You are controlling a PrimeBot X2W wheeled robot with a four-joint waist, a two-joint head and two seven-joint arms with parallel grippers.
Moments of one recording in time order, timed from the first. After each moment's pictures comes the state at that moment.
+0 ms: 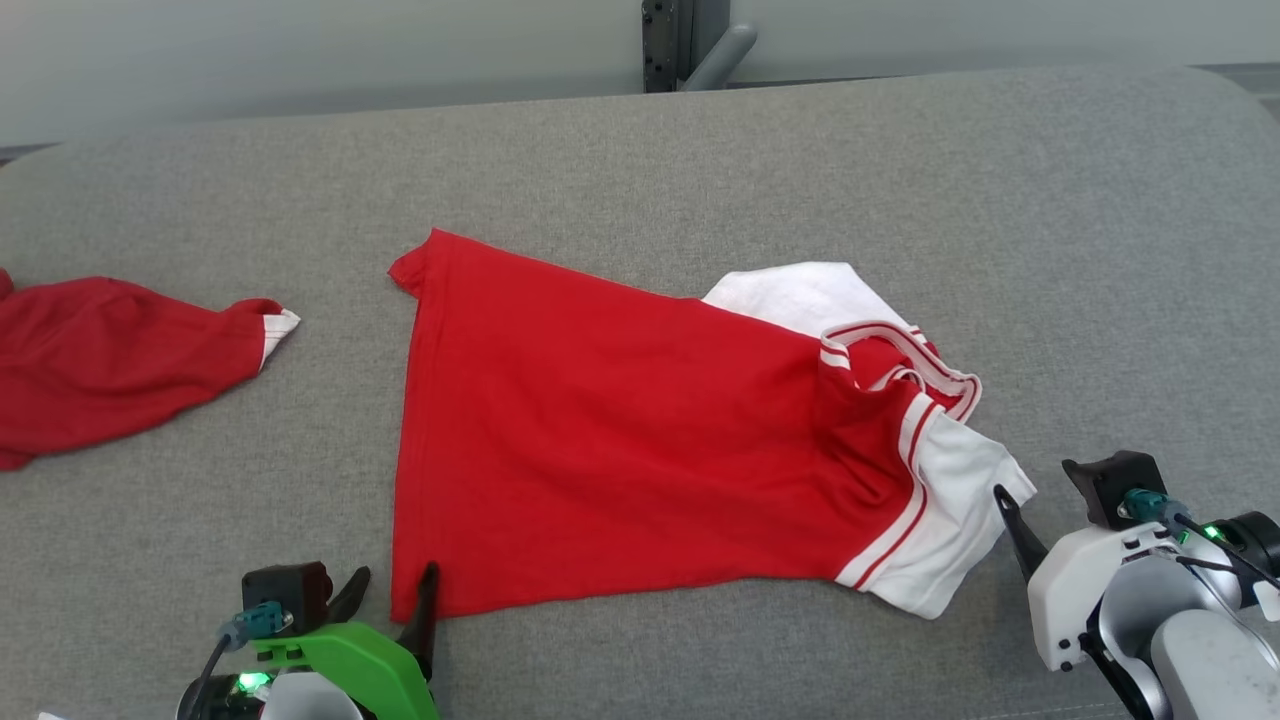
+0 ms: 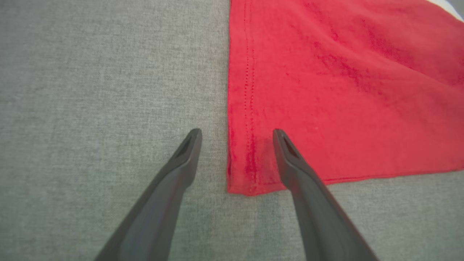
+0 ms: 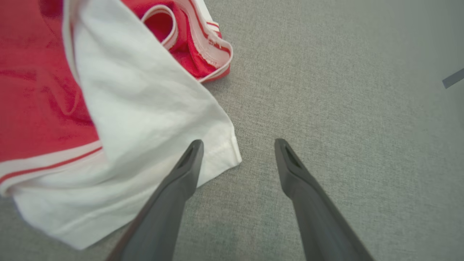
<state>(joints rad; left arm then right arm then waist) -0.04 0.13 -0.15 0.30 -0.39 -0.07 0.14 -0.12 -0.31 0.12 0.27 0.08 0.13 0.16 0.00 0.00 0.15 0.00</state>
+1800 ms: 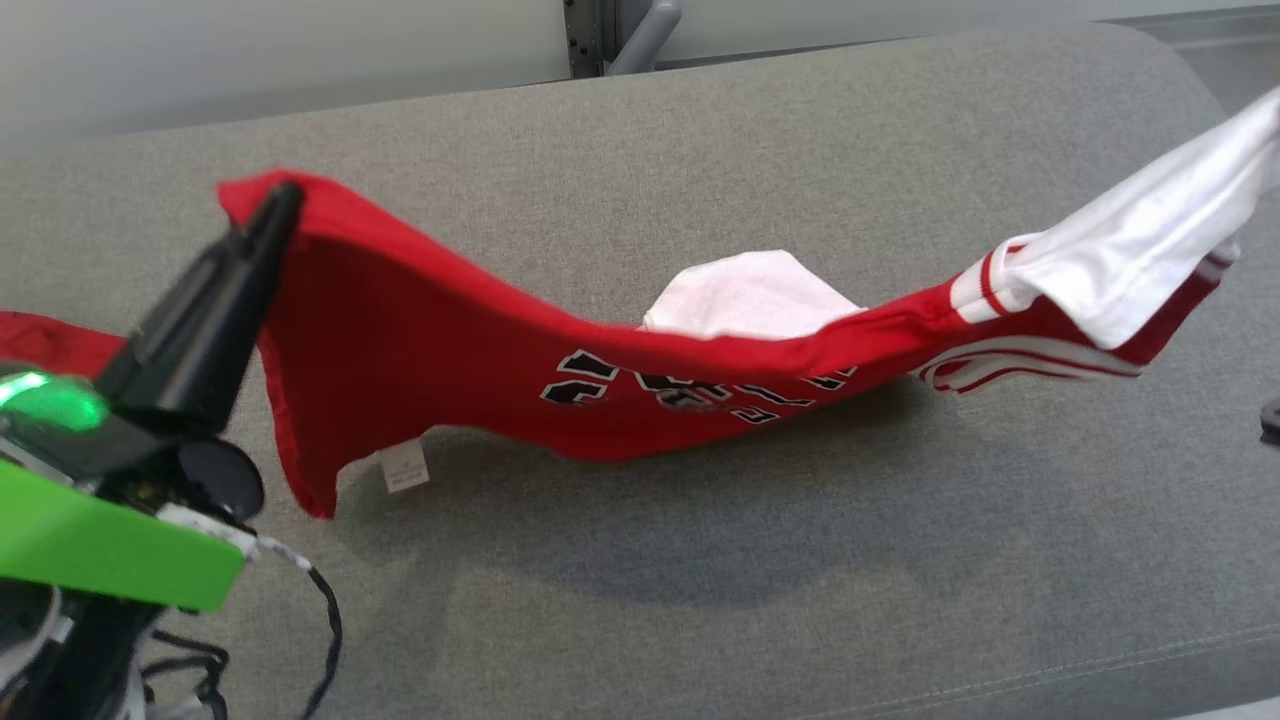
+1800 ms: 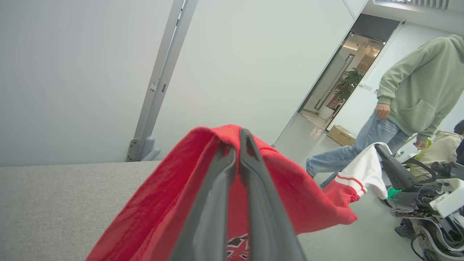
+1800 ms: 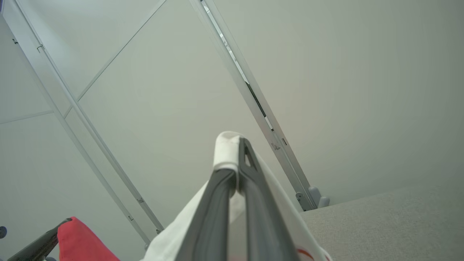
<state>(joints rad) -0.21 0.19 0.01 -0.67 -0.93 0.00 0.59 -0.18 -0.23 -0.20 -0.54 0.98 0.13 0.26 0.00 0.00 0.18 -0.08</state>
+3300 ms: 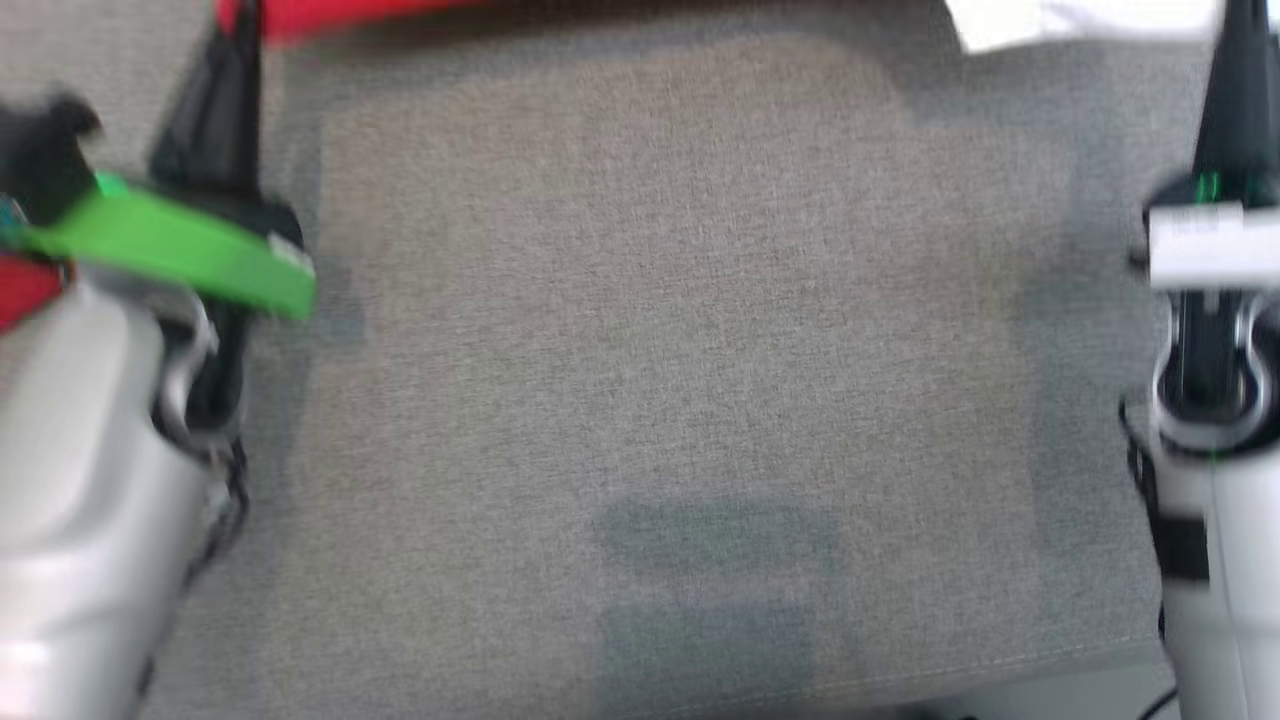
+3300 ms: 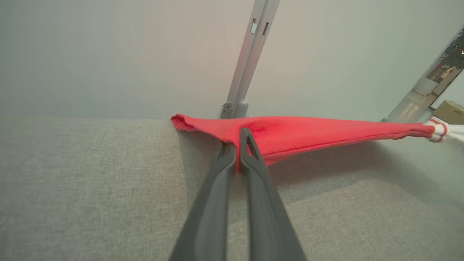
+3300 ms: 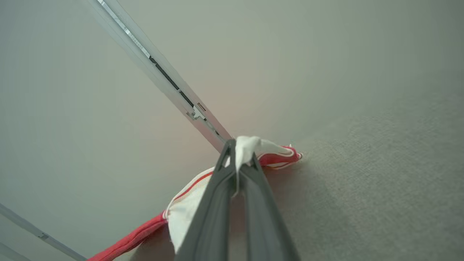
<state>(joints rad) -0.84 0.40 -0.45 0.42 -0.79 -0.13 -0.26 -0.61 -0.15 -0.05 0.07 0.79 0.13 -0.18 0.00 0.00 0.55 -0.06</state>
